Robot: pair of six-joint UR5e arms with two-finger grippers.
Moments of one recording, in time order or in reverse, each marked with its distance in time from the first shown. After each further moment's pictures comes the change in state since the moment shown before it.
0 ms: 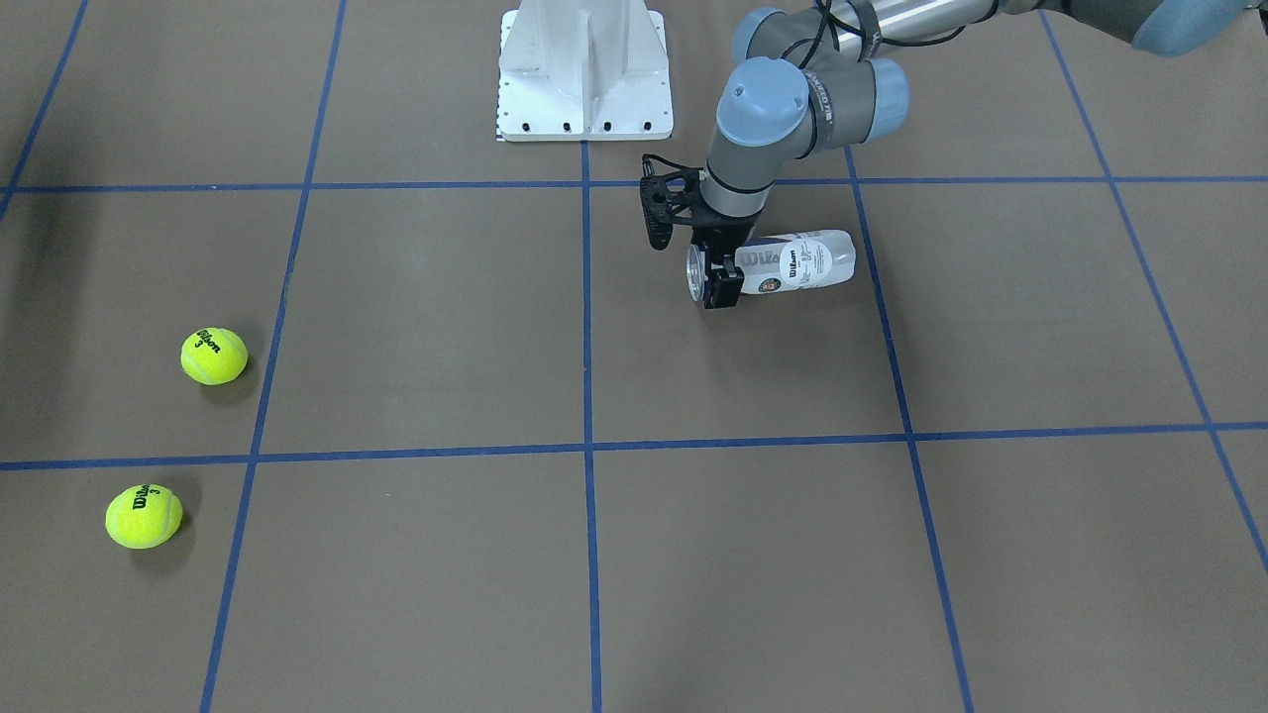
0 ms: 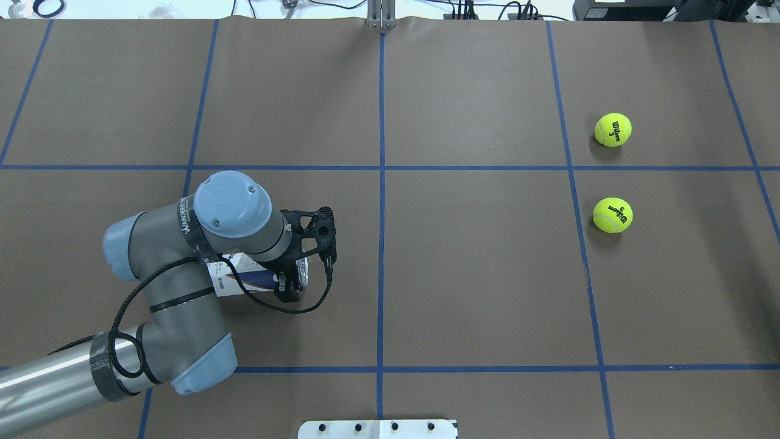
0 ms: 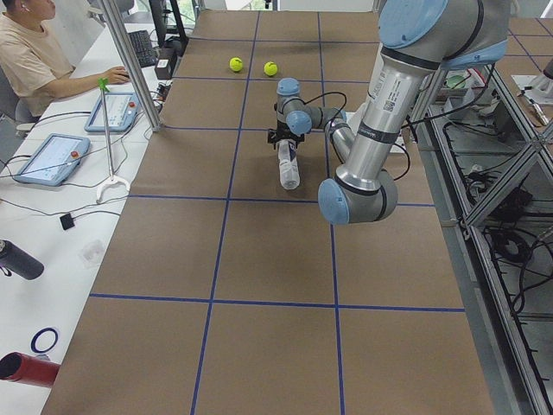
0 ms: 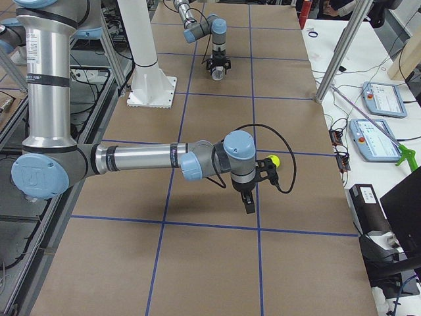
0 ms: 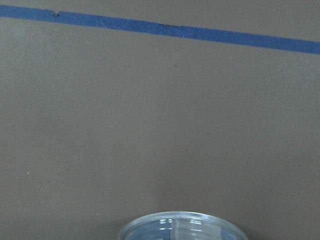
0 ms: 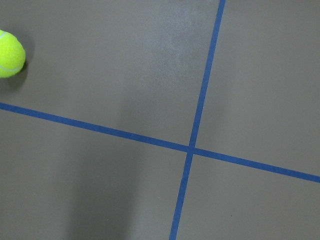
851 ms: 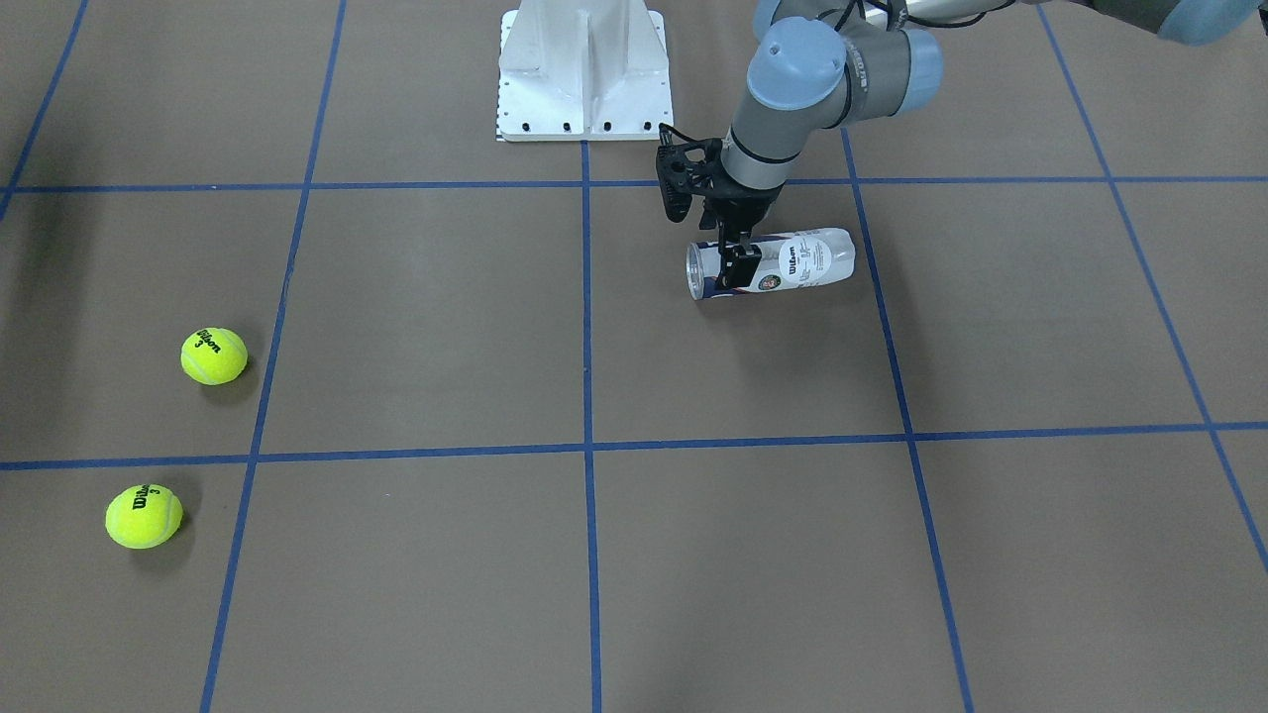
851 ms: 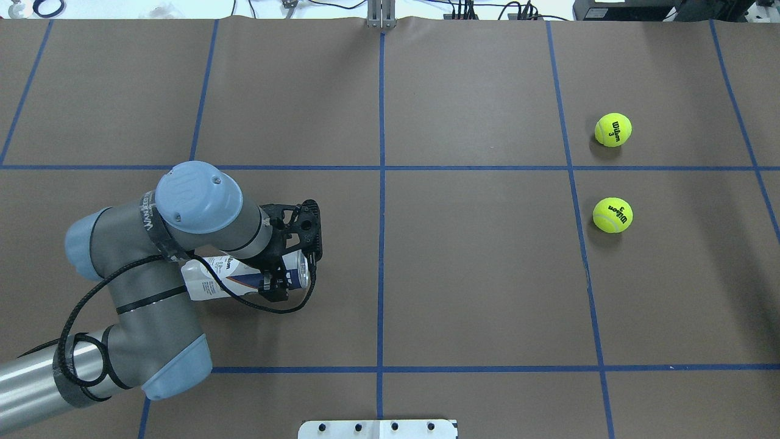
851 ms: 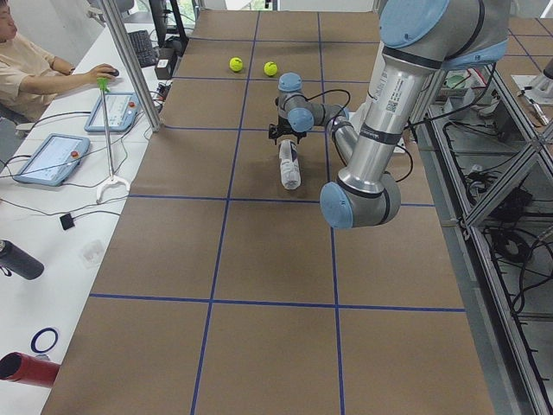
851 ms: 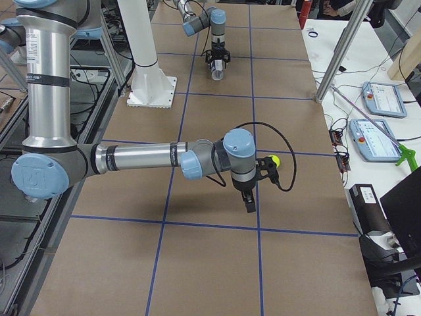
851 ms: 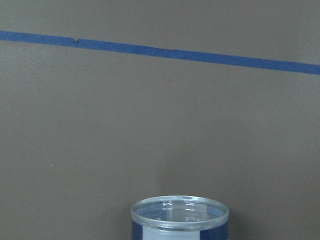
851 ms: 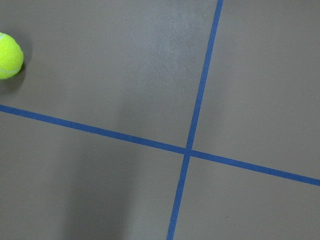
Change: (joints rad) left arm -0.023 0.052 -0.102 0.004 -0.022 -0.001; right arm -0.001 0.000 0.011 0.000 -0.007 0.000
